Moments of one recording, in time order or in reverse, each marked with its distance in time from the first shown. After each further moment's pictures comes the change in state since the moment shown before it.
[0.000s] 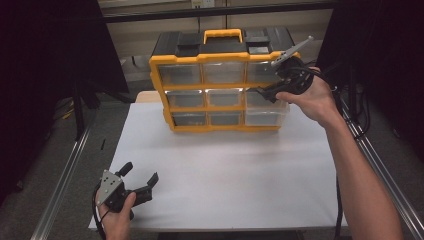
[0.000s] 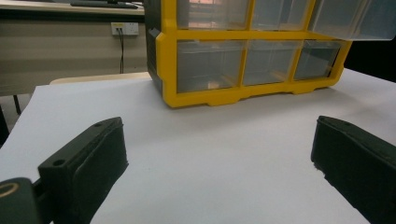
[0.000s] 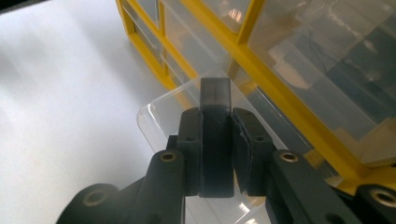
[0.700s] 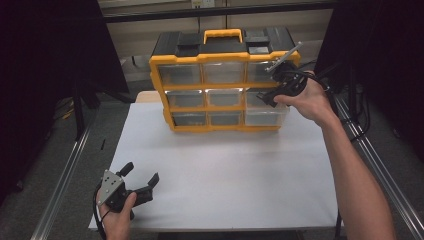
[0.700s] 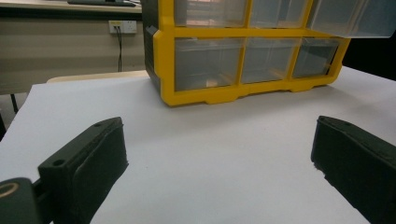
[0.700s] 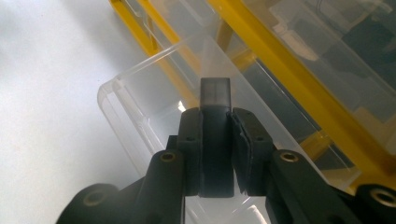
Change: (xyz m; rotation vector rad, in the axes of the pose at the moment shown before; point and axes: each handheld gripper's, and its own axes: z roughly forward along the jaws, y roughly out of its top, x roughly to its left) left arm -0.001 -0.001 0.001 0.005 -0.005 0.002; right arm -0.013 -0.007 0.026 0.103 0.007 0.020
